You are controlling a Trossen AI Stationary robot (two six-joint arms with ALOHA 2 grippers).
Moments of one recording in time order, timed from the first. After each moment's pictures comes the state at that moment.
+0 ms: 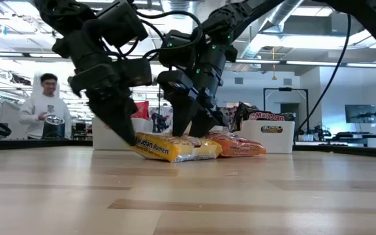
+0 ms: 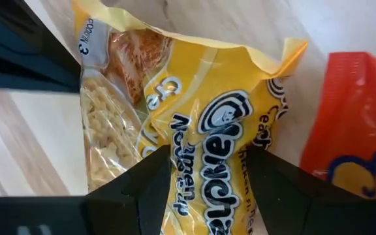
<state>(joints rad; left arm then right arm) -0.03 1.57 0.72 -0.04 0.01 -0.16 -0.13 2.16 1.62 -0.69 -0.24 0.53</state>
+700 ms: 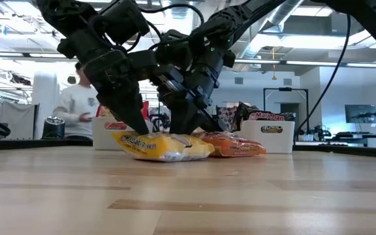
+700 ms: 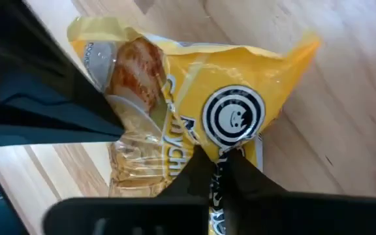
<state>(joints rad) 0.01 1.57 0.72 0.04 0.04 -0.23 -0.10 2.22 1.59 -0.57 -0.35 0.67</state>
